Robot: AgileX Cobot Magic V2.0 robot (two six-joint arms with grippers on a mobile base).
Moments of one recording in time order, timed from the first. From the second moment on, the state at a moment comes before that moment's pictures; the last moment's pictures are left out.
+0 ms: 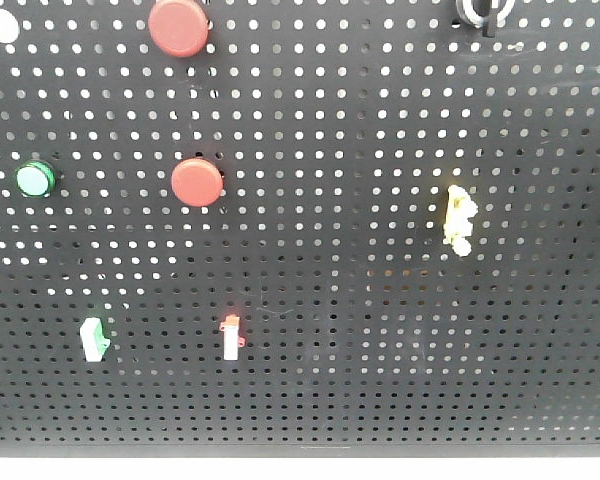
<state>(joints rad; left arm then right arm) -0.27 -0.01 0.00 -0.01 -0.08 -0.01 -0.03 -0.01 0.02 0.04 -0.01 0.09</state>
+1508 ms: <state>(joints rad) -0.59 1.21 -1.41 -0.04 0.19 0.20 -0.03 0.64 -0.82 0.04 0.10 0.13</state>
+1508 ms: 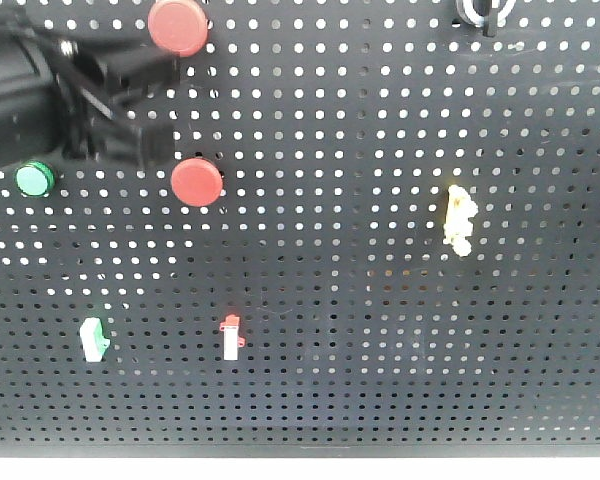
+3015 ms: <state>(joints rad) -0.54 1.00 -1.08 -0.04 0.18 0.17 0.12 0.63 -0.82 0.10 0.26 -0.17</state>
